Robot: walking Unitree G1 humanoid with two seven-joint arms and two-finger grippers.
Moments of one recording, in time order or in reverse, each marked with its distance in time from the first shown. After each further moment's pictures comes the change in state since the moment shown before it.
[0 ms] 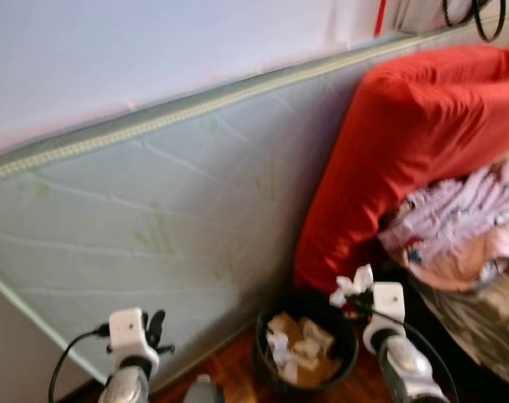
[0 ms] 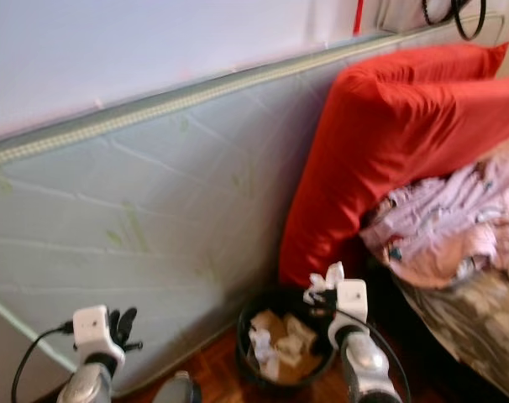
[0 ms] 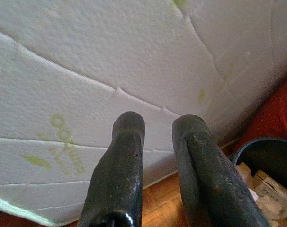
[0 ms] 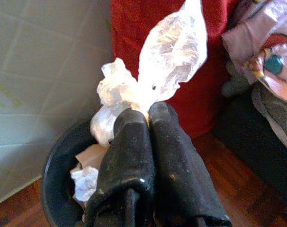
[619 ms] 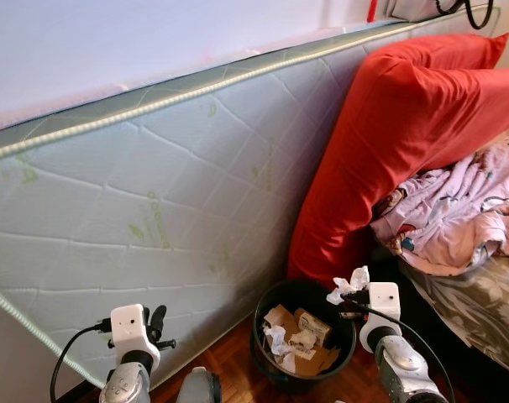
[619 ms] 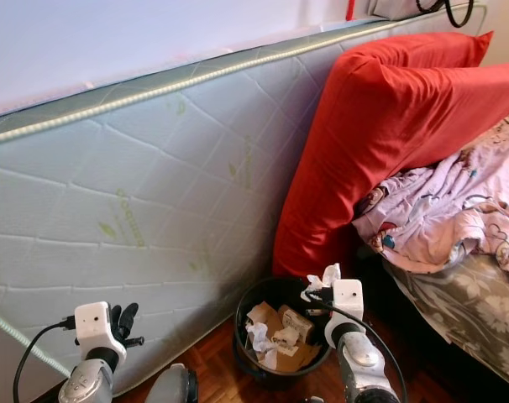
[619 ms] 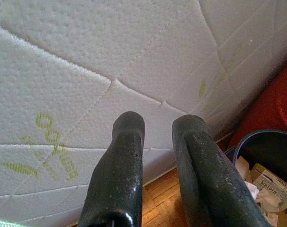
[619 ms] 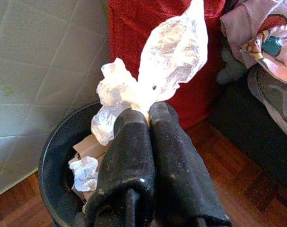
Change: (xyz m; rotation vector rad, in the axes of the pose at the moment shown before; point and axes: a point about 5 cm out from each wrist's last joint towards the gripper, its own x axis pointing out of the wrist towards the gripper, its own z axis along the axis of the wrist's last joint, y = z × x) left arm 0.004 -0.001 0.003 0.000 -0.007 -0.004; right arm 0.002 0.005 0.001 -0.001 0.012 0.007
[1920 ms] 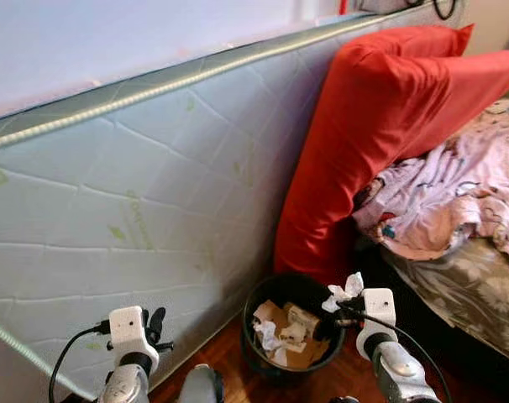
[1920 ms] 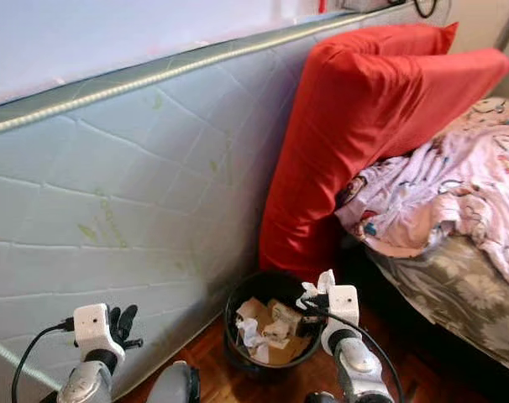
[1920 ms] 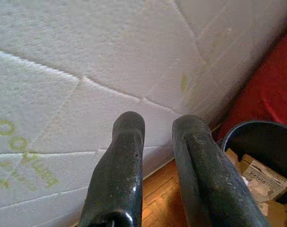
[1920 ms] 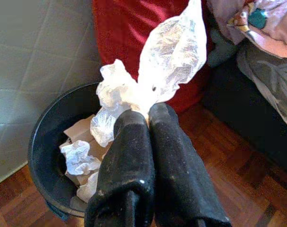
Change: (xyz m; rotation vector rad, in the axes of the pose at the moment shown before) left arm -0.001 0.002 -0.001 0.000 0.002 -0.003; right arm -0.003 0.005 -0.010 -0.008 0.036 0.028
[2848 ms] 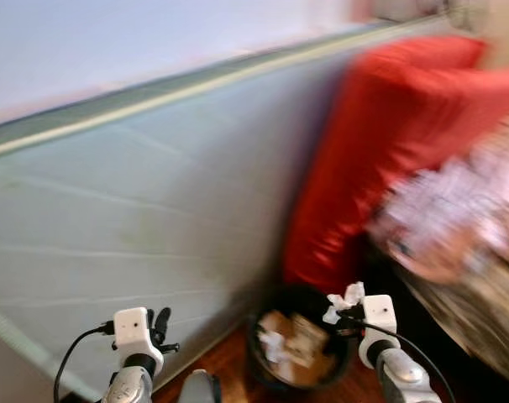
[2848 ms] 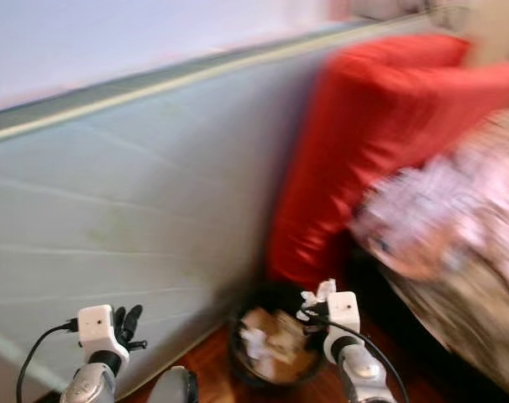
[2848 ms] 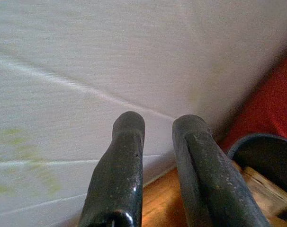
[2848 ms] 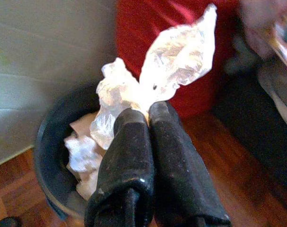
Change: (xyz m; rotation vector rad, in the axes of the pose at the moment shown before) left arm -0.004 -0.006 -0.001 0.005 -0.009 -0.033; right arm -0.004 -0.003 -0.008 -0.049 0.041 0.031
